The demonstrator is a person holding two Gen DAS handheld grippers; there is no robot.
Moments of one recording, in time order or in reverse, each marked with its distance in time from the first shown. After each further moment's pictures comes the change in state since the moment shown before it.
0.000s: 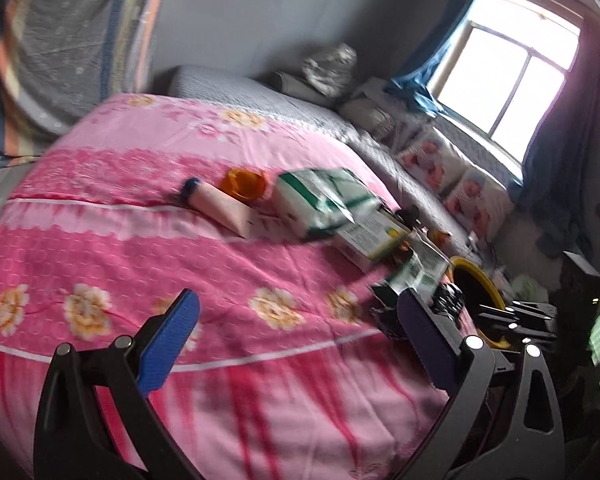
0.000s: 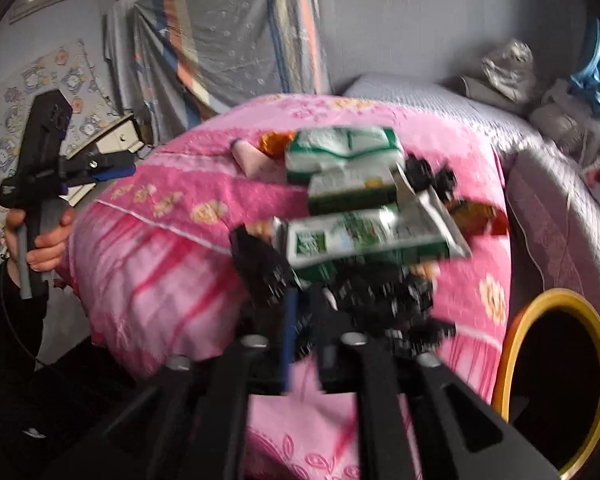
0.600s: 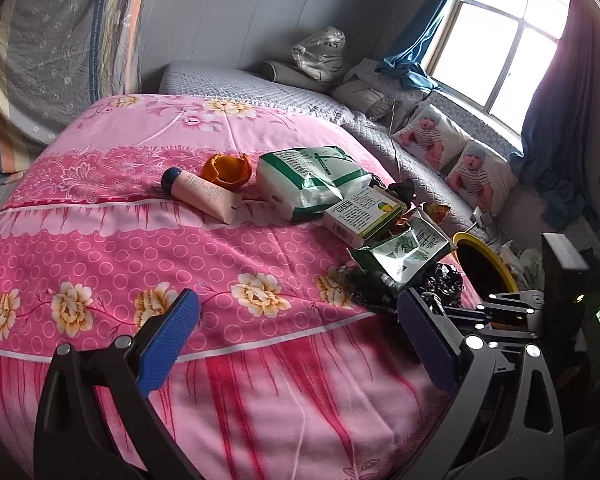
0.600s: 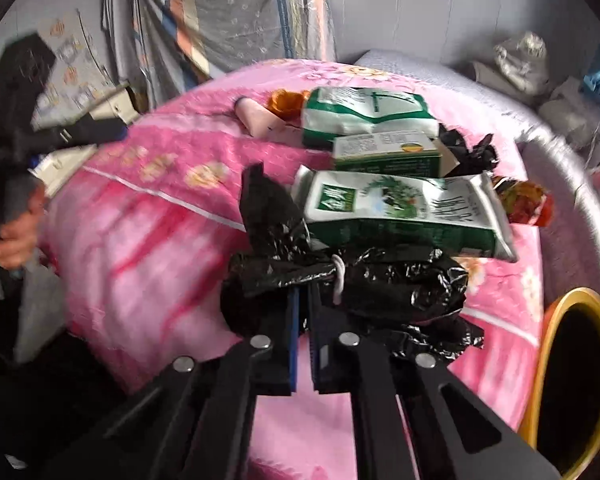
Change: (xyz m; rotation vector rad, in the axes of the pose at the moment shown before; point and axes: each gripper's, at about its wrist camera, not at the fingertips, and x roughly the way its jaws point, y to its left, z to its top) left arm 0.013 -0.019 -0.009 0.075 0.039 0.039; right arm 0.046 0.024 0.001 -0.029 0.086 0.022
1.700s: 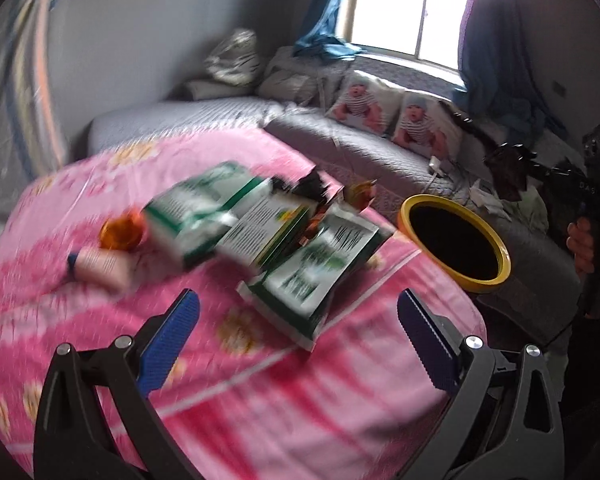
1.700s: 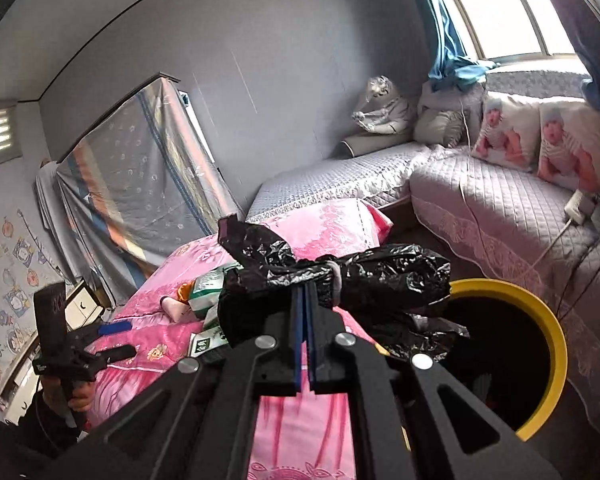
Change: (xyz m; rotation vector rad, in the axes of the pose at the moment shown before) left arm 0.045 -0.119 0.021 0.368 0.006 -0.104; right arm -0.197 -0.146 -0.062 0.471 -0.532 -0.146
